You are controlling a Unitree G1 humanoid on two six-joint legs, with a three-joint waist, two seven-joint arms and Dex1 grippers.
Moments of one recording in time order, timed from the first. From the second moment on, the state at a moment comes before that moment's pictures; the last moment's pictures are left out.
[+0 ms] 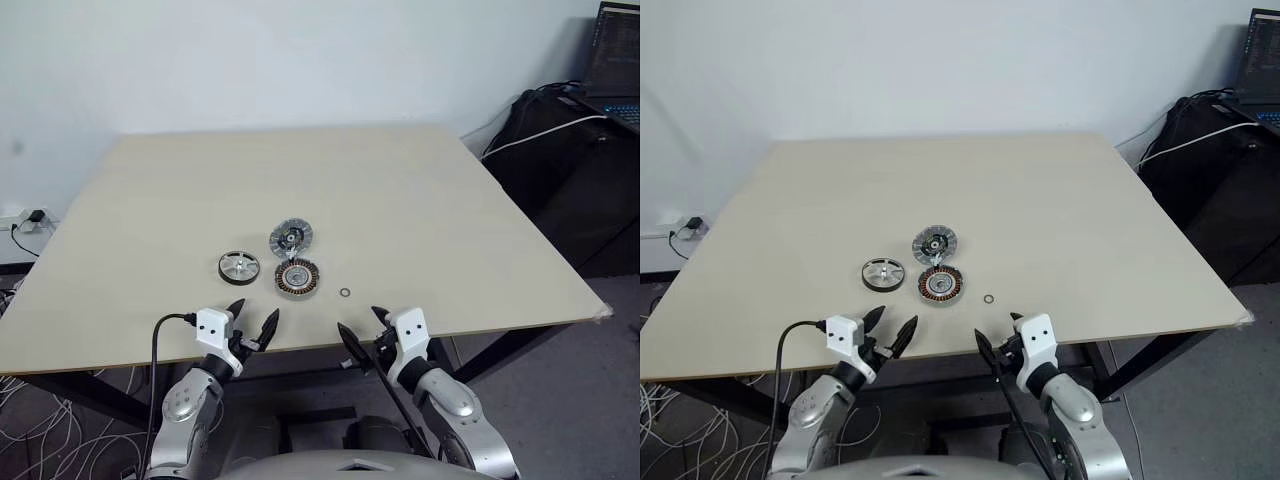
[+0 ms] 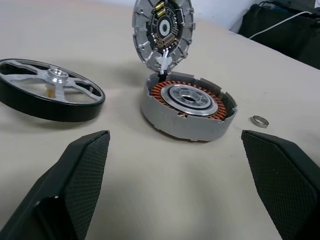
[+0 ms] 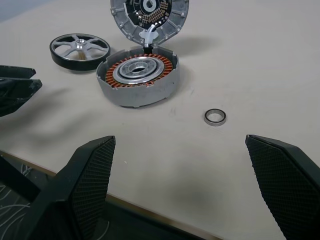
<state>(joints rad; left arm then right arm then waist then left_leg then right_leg) 0.26 0.12 -0.04 0.07 -0.25 -0.14 -0.48 0.33 -0.19 0.19 -0.28 0.16 0.22 0.36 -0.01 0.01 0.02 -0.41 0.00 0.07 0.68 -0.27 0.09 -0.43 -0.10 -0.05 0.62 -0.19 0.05</state>
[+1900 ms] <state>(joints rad) 0.25 0.12 -0.03 0.07 -0.26 -0.14 -0.48 -0.16 -0.05 0.15 0.32 0.04 0.27 0.28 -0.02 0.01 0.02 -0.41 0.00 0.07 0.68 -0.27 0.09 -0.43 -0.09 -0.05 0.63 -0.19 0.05</state>
